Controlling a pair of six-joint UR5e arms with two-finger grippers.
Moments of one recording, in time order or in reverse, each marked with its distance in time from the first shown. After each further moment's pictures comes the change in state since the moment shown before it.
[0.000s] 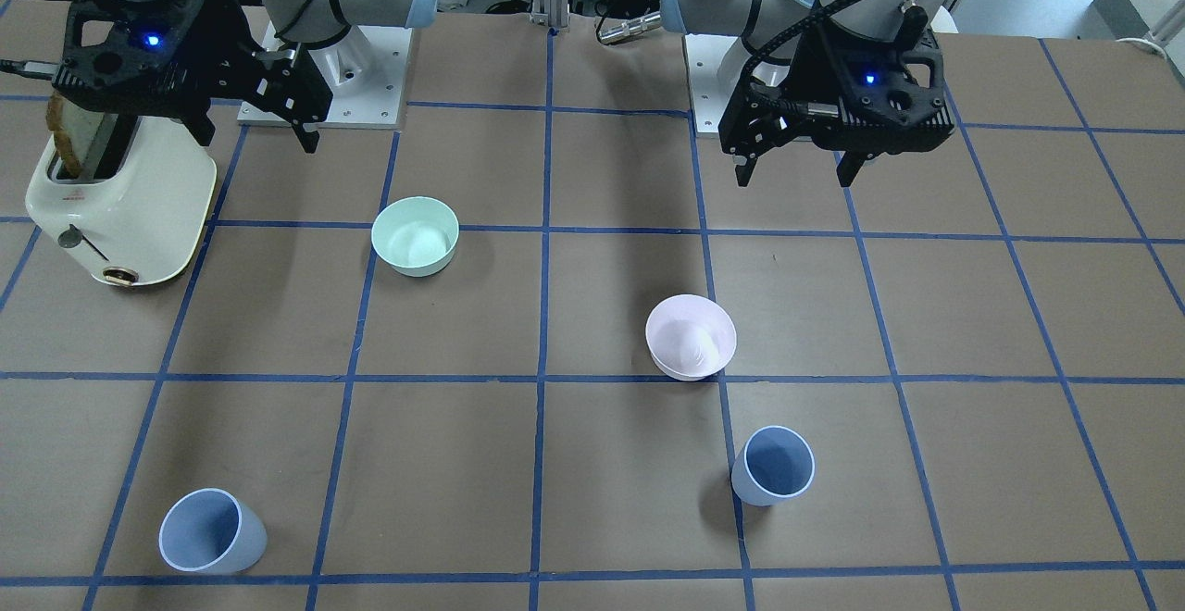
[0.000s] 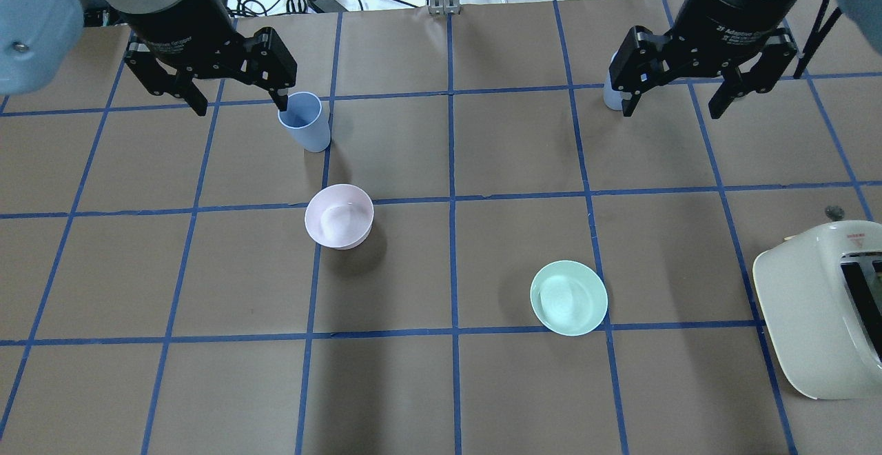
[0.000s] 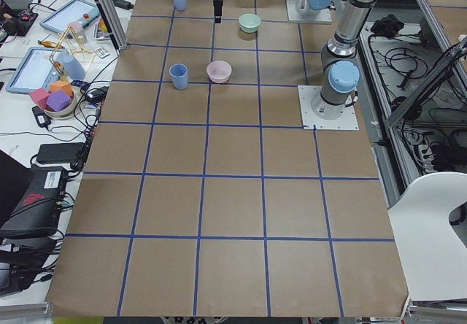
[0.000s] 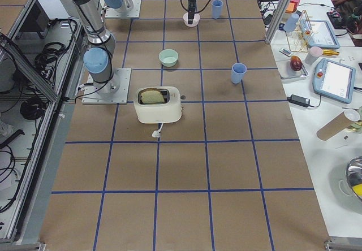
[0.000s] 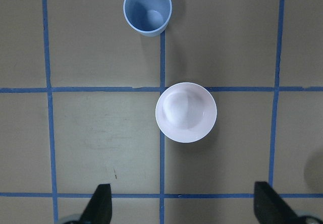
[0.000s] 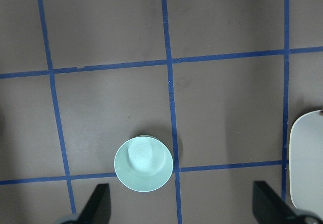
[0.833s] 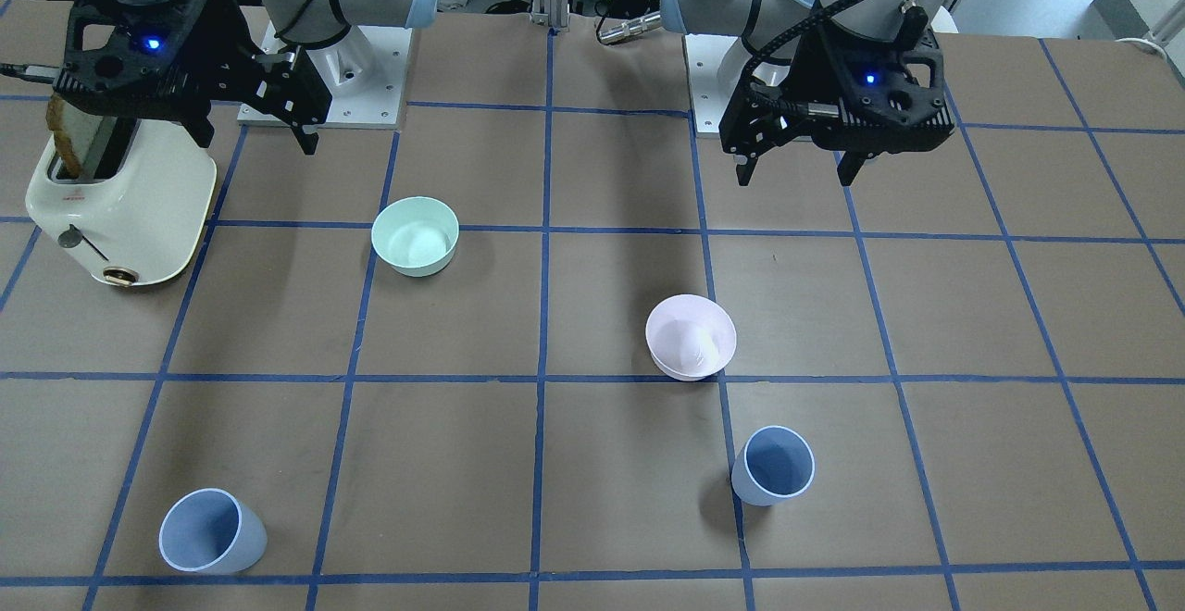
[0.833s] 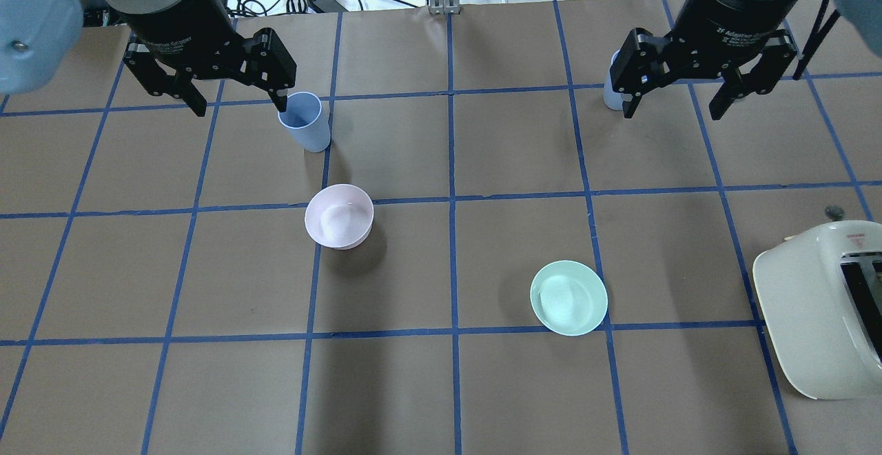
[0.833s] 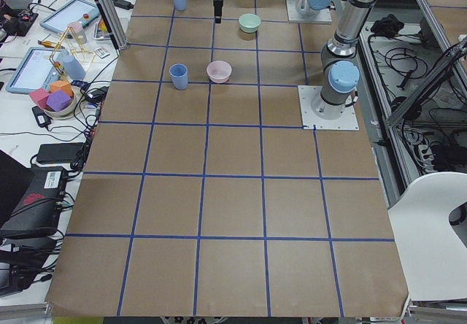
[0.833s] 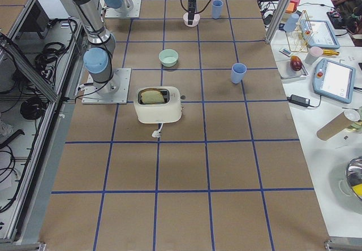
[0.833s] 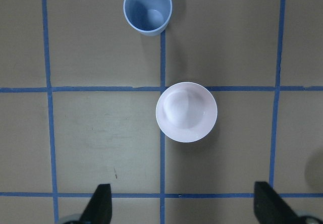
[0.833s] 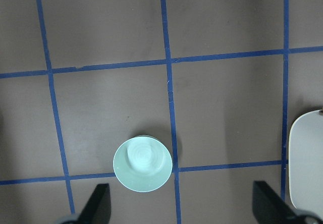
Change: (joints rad) left arm 0.000 0.000 0.001 -0.008 0.004 -0.003; right arm -0.001 0.001 0.004 -0.001 -0.004 -0.004
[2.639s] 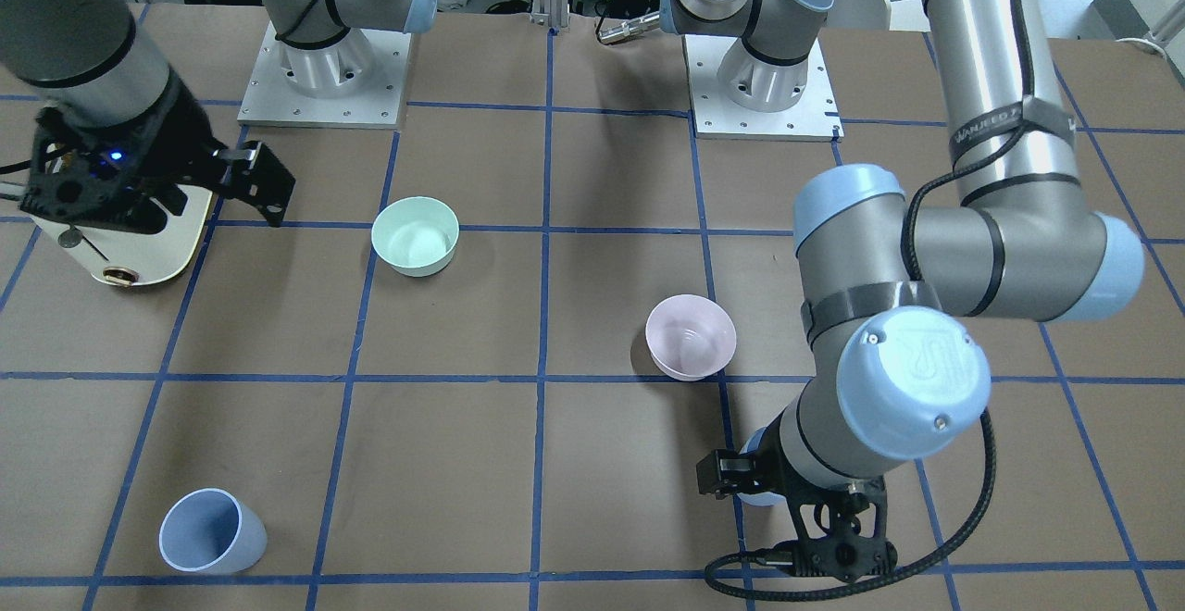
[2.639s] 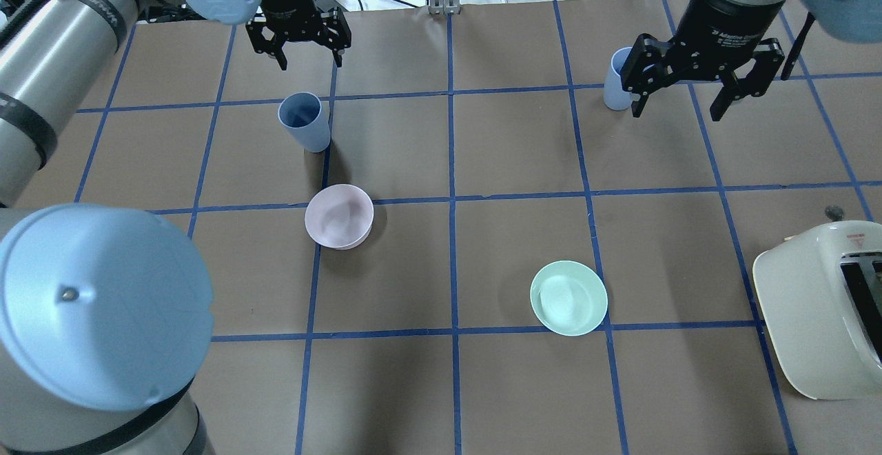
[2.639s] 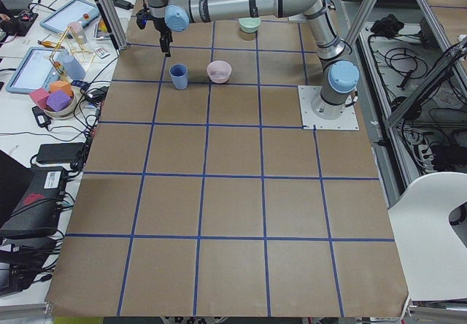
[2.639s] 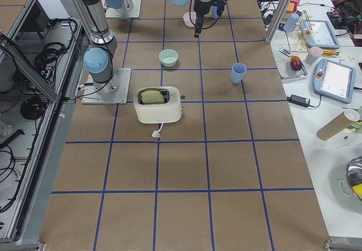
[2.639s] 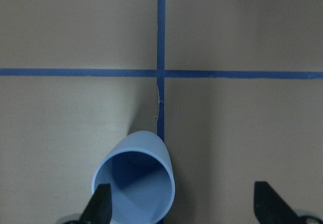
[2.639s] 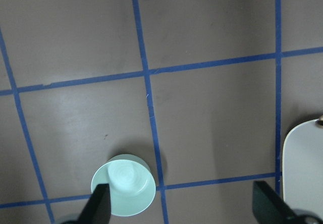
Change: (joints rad) left arm 0.008 -0.625 0.344 0.238 0.004 0.008; right arm -0.104 0.122 0.001 -0.063 -0.003 -0.043
